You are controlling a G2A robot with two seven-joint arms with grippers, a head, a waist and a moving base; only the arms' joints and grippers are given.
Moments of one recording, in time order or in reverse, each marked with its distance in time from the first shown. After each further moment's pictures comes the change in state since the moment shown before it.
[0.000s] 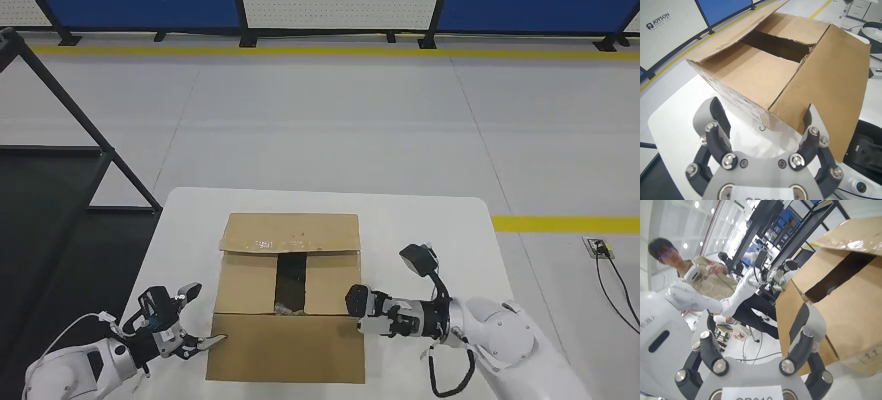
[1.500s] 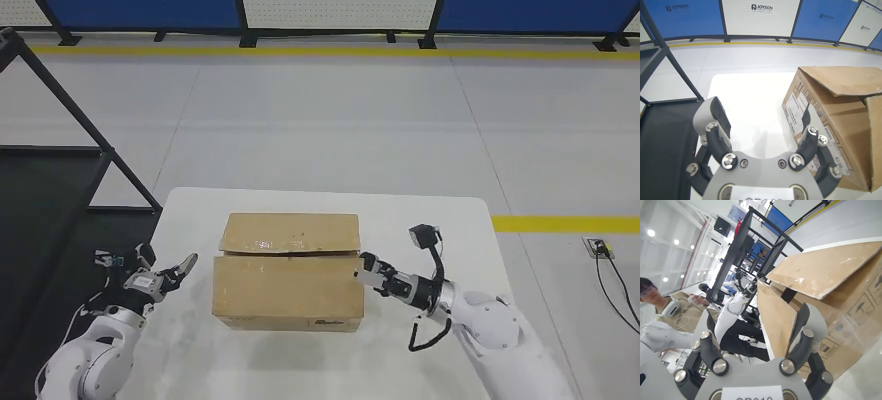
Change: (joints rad) left arm -0.131 -0.119 0.032 0.087 -0.290 0.662 -0.166; right arm 0.013 -0.124 0.084 0.148 -0.143 0.002 -0.114
